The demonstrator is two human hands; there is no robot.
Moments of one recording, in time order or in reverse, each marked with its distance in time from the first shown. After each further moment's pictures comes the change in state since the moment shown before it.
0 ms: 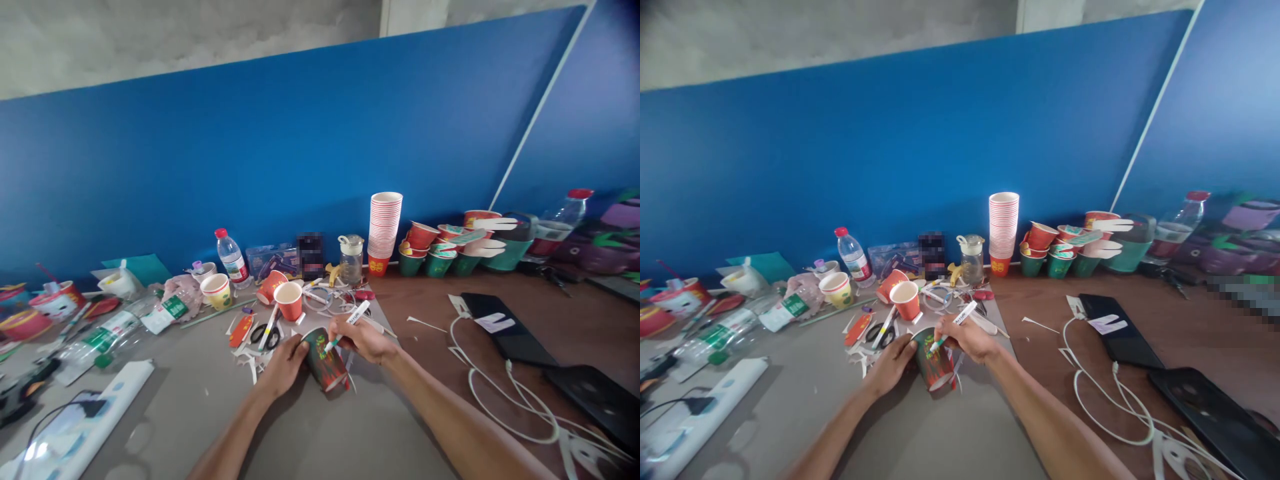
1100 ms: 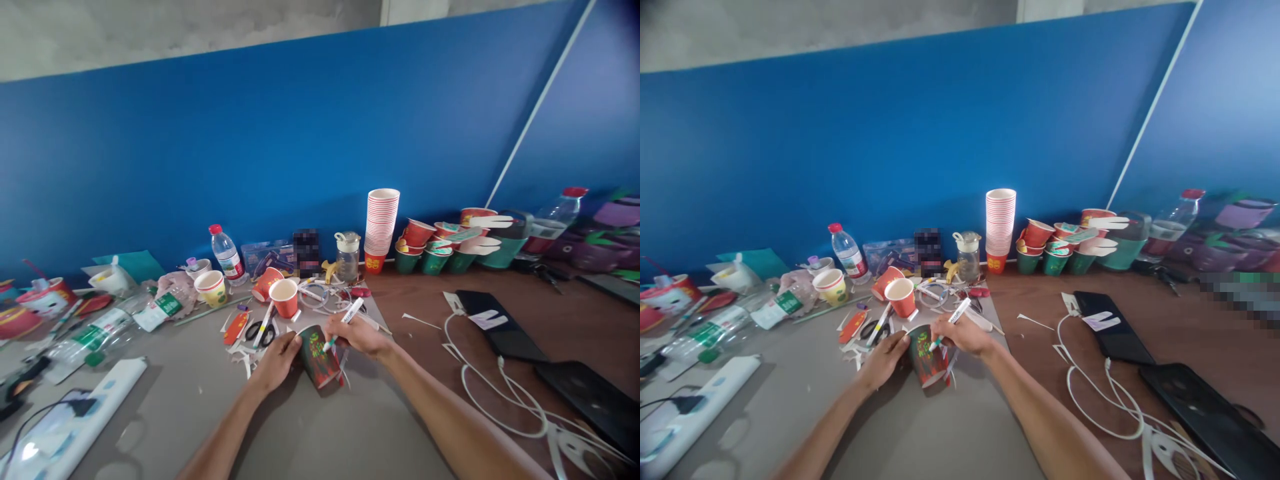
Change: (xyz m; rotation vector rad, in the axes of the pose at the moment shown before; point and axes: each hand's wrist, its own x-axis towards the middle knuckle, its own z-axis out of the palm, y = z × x) left_hand 0.002 0.000 -0.002 -0.125 -0.040 -0.049; right_hand 0.000 0.001 -0.008 -0.136 -0.065 0.024
